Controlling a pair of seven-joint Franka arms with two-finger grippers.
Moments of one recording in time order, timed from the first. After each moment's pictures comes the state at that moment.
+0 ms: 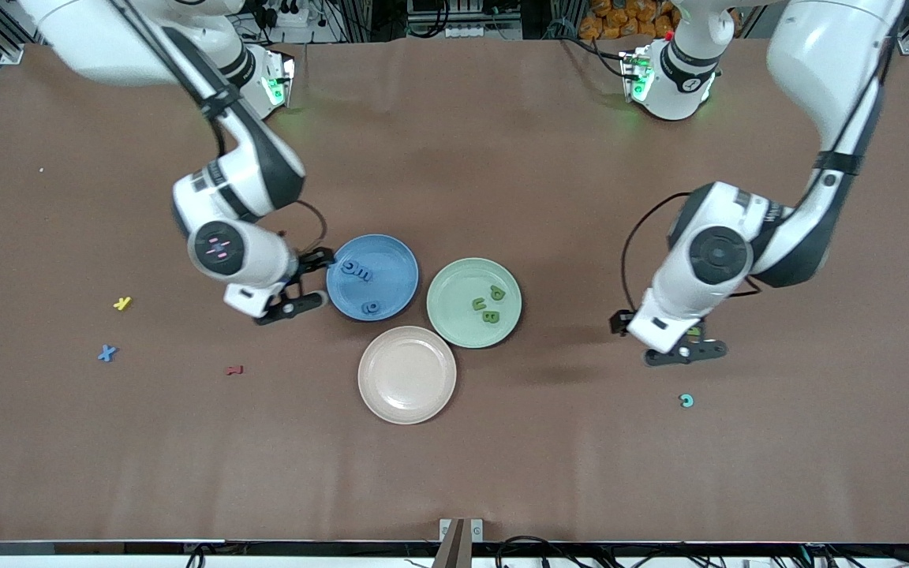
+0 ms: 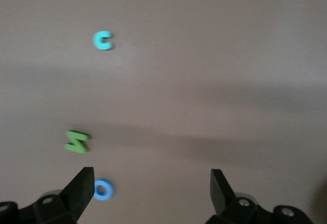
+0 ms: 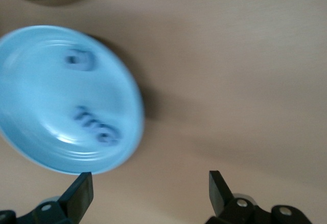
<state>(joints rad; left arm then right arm) 0.08 0.50 -0.45 -1.76 0.35 2.17 -0.61 -0.12 0.44 0.51 -1.89 -0.12 2.02 0.12</state>
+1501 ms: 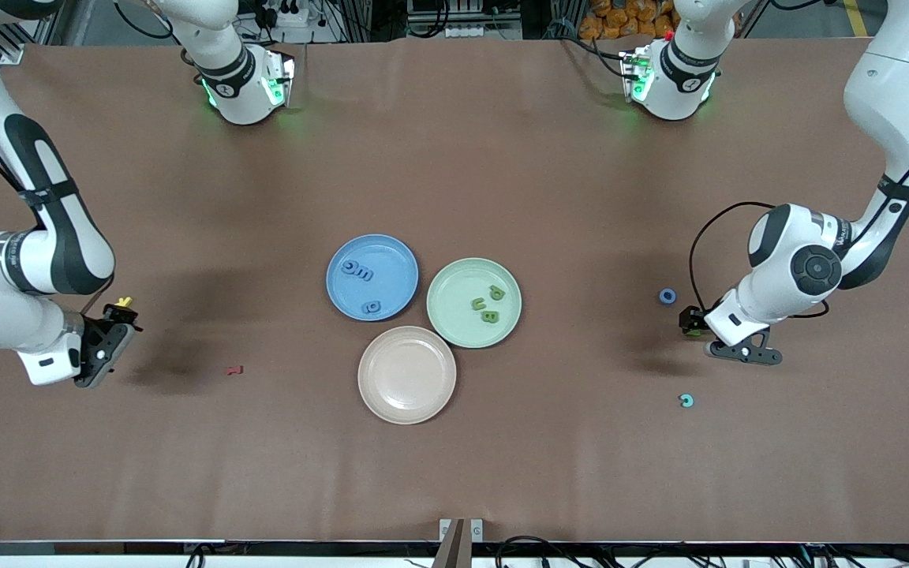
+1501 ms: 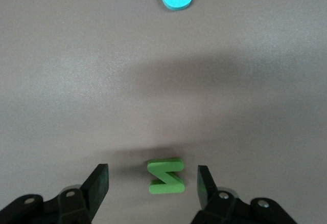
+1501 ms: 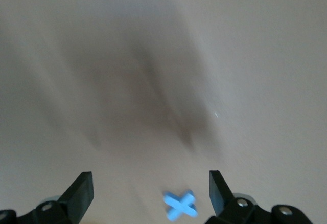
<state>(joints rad) 0.54 0.62 -0.61 -1.98 0.52 2.46 -0.22 -0.57 0.67 0.39 -1.70 -0.38 2.27 -1.10</state>
